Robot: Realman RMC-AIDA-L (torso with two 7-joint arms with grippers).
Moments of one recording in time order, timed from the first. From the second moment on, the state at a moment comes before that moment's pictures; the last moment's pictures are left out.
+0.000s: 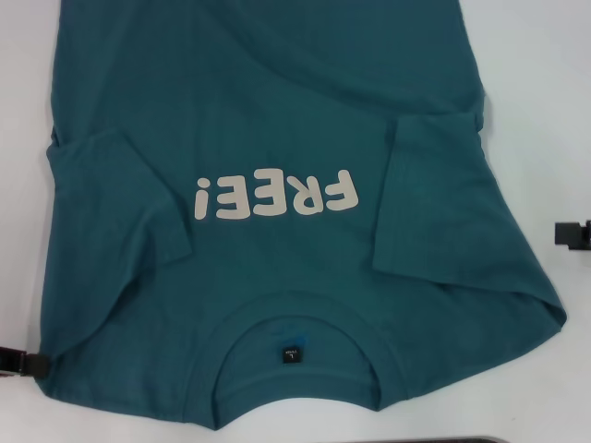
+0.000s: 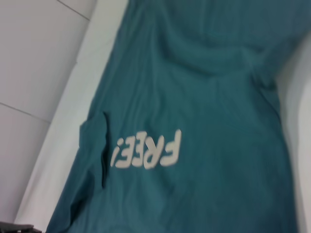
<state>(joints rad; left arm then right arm) -0.38 -1.98 -2.74 -0.77 -0.46 1.84 -2.15 0.32 1.89 2.58 0.69 -2.20 1.78 -1.03</state>
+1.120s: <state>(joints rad) -0.40 -1.98 -2.73 -0.77 -0.46 1.83 -2.14 0.32 1.89 2.58 0.68 -2.37 1.79 -0.97</state>
